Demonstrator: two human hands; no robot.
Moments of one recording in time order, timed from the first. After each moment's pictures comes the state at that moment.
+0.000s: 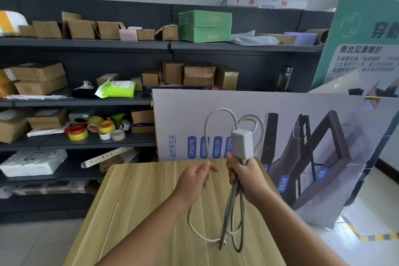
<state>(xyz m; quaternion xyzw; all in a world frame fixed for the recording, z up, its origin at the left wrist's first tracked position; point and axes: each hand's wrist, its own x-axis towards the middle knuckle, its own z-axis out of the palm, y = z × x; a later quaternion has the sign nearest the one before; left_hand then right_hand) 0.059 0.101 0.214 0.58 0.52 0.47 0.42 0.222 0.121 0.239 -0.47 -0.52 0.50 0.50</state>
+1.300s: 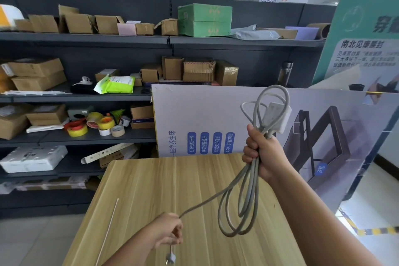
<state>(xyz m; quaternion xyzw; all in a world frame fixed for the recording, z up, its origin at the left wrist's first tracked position) -0.007 0.067 0.100 0.37 0.71 0.17 0.58 0.246 0.126 0.294 -0.34 -0.38 0.64 0.57</state>
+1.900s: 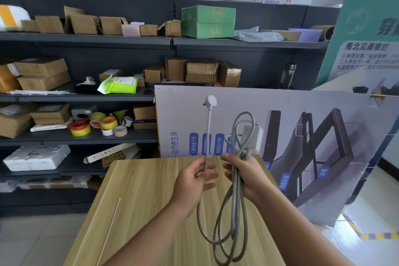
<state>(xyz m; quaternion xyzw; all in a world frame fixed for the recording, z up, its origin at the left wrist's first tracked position) 0.061 0.074 0.222 0.47 0.48 0.55 0.49 0.213 0.122 0.245 -0.41 -0.39 0.66 0.50</state>
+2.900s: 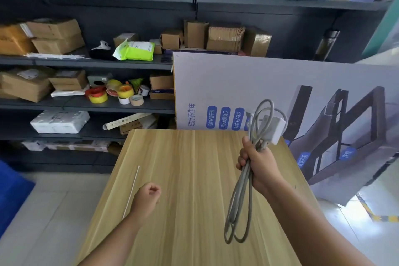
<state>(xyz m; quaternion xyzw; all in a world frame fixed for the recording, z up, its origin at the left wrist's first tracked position) -0.117 0.050 0.042 0.38 0.78 0.34 0.38 0.169 0.126 0.197 -0.42 -0.38 0.64 0.52</state>
